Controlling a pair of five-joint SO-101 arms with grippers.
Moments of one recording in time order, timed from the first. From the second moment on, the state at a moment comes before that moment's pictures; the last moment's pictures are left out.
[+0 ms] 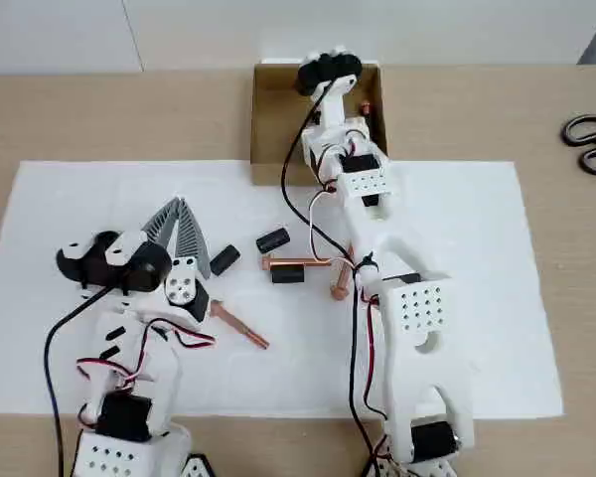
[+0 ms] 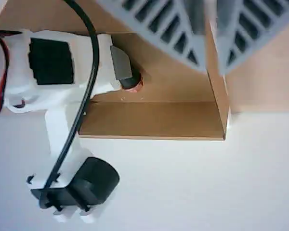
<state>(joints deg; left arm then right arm) 6.4 -90.9 86.5 17.7 11.9 -15.0 54.8 -34.7 24.3 2.1</state>
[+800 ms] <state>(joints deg) 6.4 -90.9 86.5 17.7 11.9 -15.0 36.1 -39.0 68.1 8.2</state>
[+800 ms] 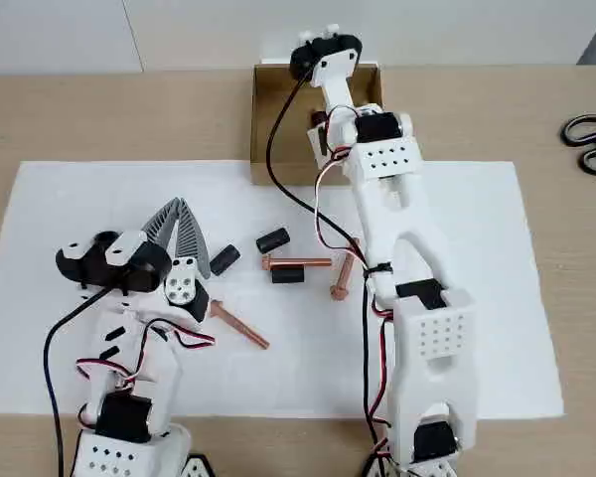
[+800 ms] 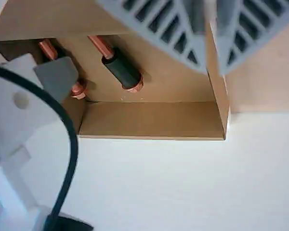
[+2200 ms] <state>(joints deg) 6.4 -90.9 90.4 17.7 11.9 -33.5 34.4 -37.4 94.2 -56.0</state>
